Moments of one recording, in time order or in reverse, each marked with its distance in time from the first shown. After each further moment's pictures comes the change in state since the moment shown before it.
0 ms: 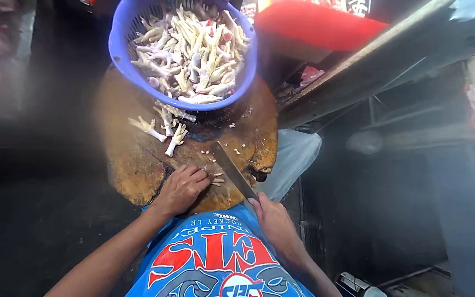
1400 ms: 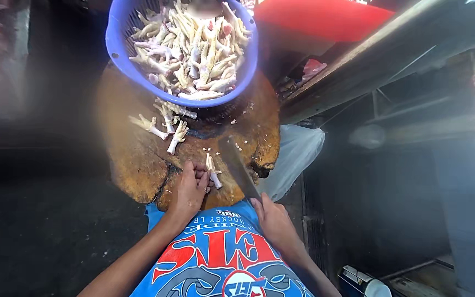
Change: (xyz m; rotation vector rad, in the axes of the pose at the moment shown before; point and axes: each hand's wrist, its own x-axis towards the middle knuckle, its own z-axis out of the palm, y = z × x) left_hand 0.024 0.049 -0.018 -0.725 -0.041 -1.131; right_hand -0.009 -0.005 0.003 0.095 -0.038 0.091
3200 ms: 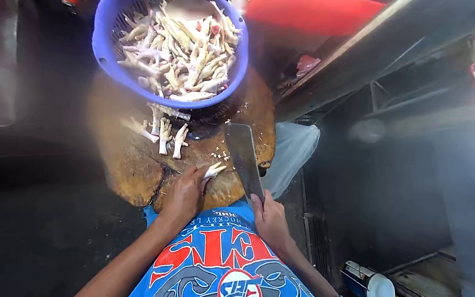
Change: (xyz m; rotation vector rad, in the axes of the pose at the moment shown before) left_hand -0.003 0.000 -0.007 0.592 -0.025 0.413; right_hand 0.001 -0.003 0.015 0.156 0.368 -0.166
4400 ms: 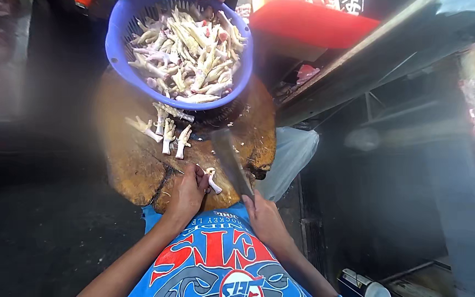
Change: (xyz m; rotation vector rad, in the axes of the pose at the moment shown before) left_hand 0.005 0.006 0.001 -0.395 -0.056 -0.390; right_hand 0.011 -0.013 -0.006 -0.111 -0.321 0.097
